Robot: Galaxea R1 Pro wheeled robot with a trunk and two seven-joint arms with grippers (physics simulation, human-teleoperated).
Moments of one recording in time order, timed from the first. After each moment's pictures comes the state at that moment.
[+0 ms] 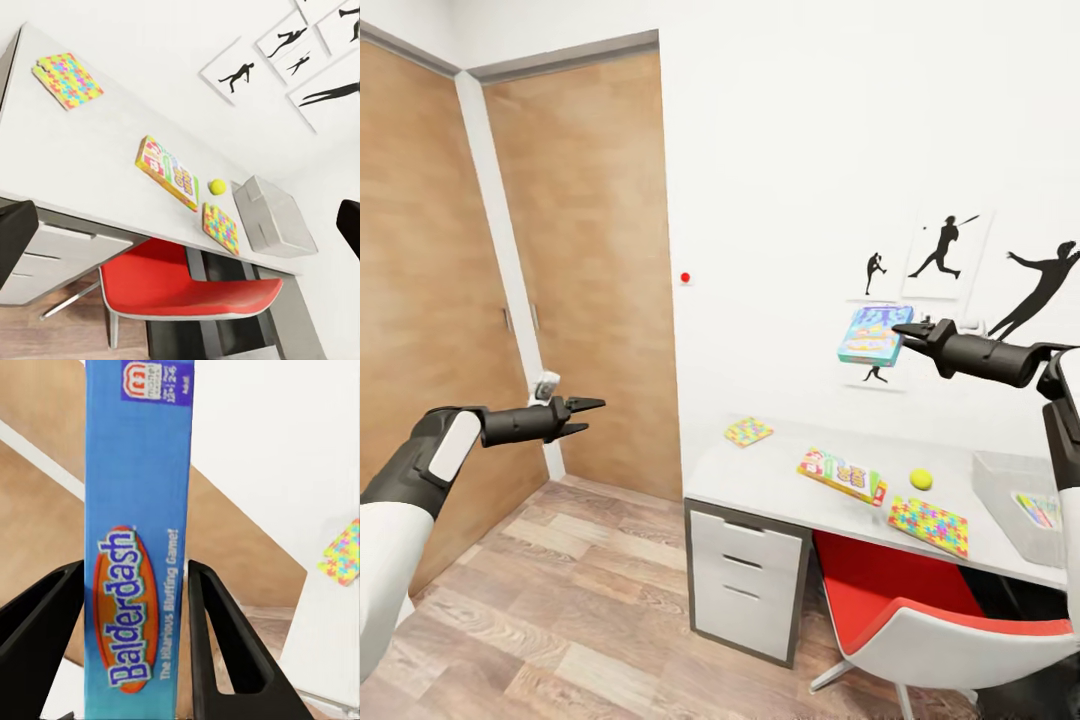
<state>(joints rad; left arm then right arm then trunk) -0.98 0.36 0.02 -0.79 0.61 1.04 -0.69 -1.02 -0.42 -0.15 -1.18 -1.34 1.04 -0.16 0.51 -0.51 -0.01</state>
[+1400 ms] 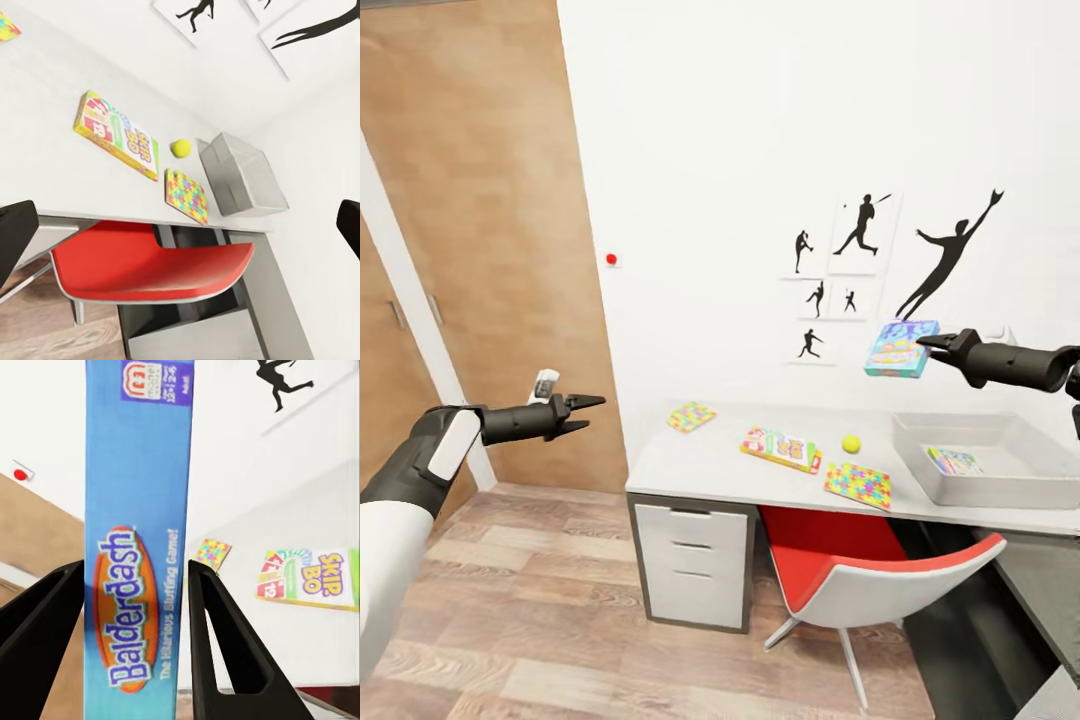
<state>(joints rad) -0.99 0.36 0.03 -0.79 0.62 1.04 -0.71 -1.04 -0.51 -0.12 -1.11 -1.34 1.04 -0.24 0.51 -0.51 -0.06</state>
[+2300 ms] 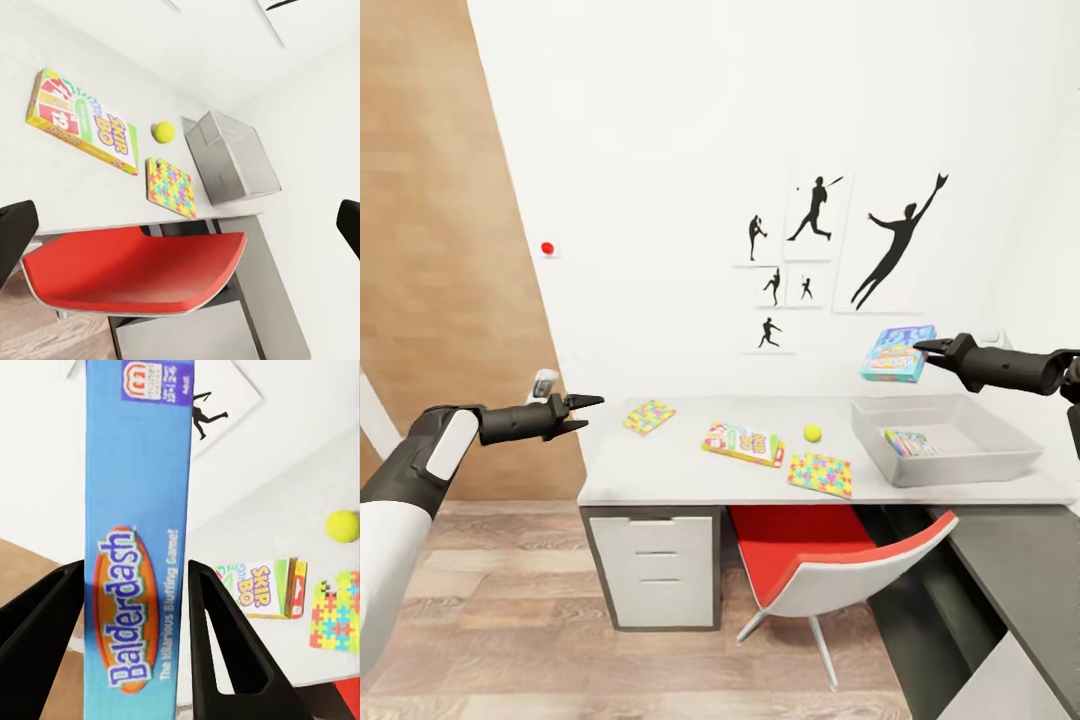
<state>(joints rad) -0.99 0.36 0.03 -0.79 0.62 1.04 -0.71 -1.03 -0.51 -0.11 -1.09 -1.34 1.04 -0.24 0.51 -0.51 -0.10</state>
